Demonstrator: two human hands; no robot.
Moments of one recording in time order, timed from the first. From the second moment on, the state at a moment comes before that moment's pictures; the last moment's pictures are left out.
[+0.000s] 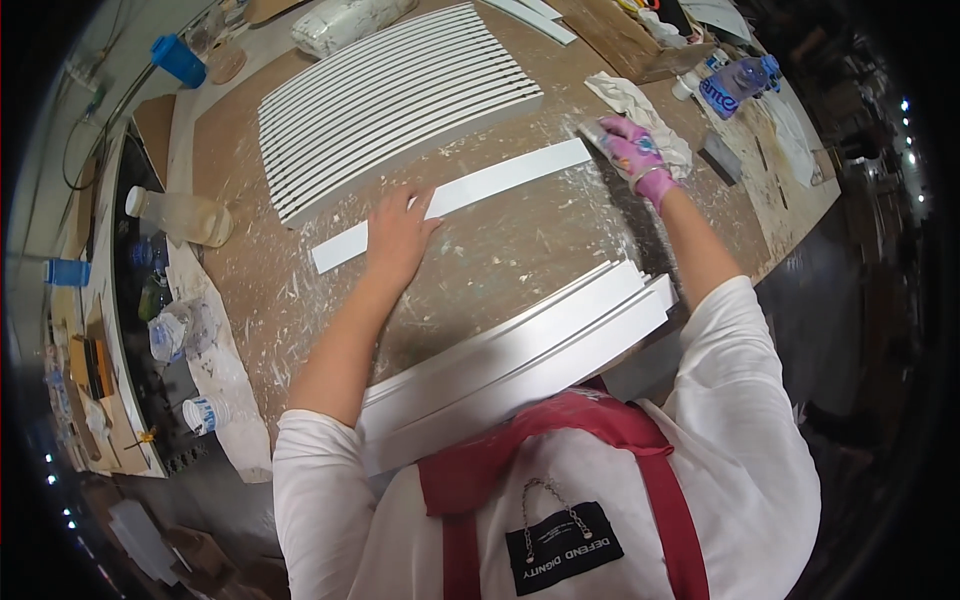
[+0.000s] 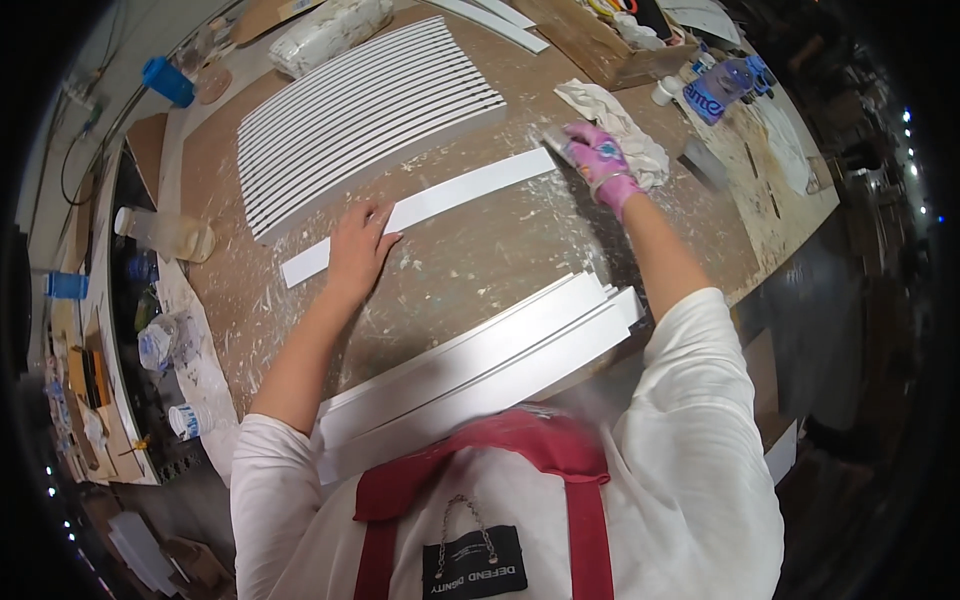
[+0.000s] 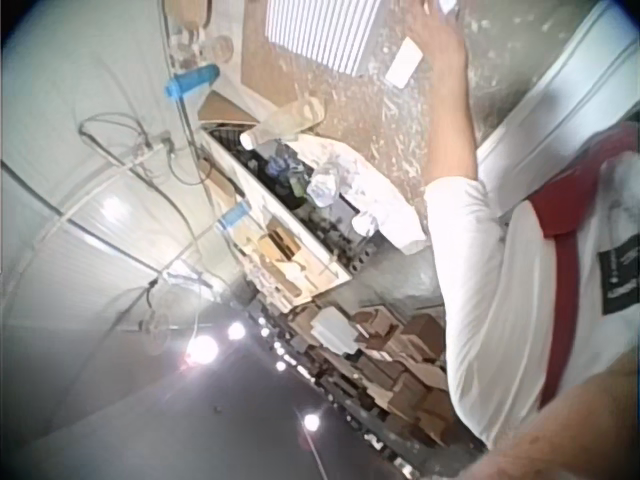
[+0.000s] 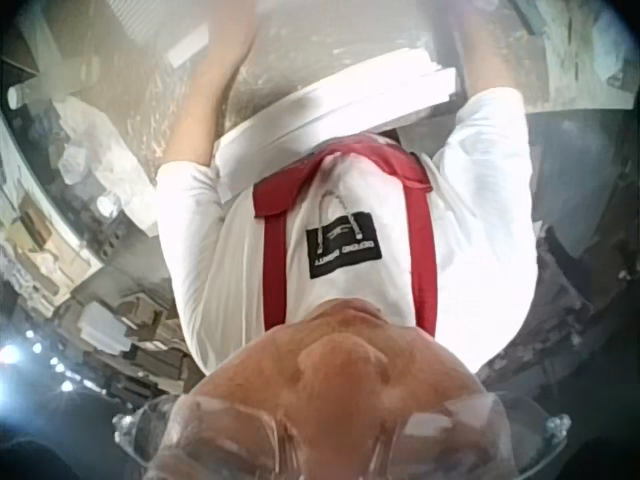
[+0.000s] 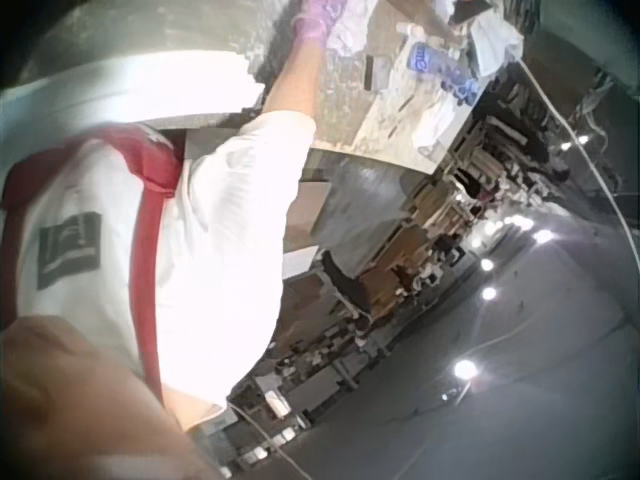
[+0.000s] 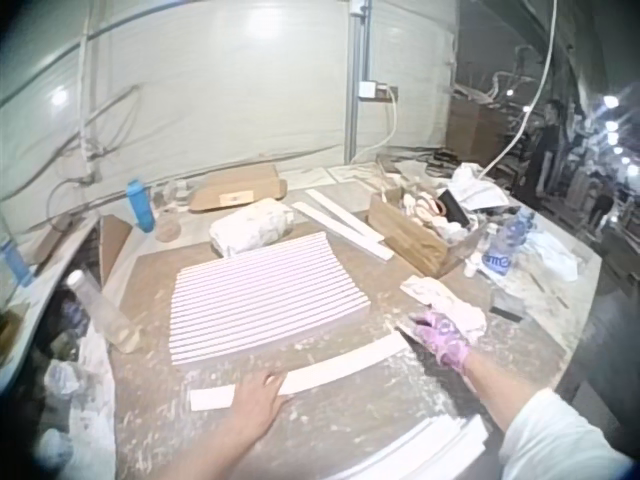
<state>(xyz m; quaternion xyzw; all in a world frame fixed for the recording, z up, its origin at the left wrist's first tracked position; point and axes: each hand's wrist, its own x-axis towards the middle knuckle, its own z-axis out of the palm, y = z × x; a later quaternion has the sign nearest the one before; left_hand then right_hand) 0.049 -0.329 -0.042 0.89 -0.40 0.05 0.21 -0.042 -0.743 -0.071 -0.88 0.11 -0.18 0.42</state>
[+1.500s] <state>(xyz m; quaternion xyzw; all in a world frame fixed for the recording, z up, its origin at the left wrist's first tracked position) -0.025 -0.268 0.047 0.84 -0.26 -0.35 0.33 -0.126 -0.699 0.020 -0.73 0.14 -0.21 0.63</state>
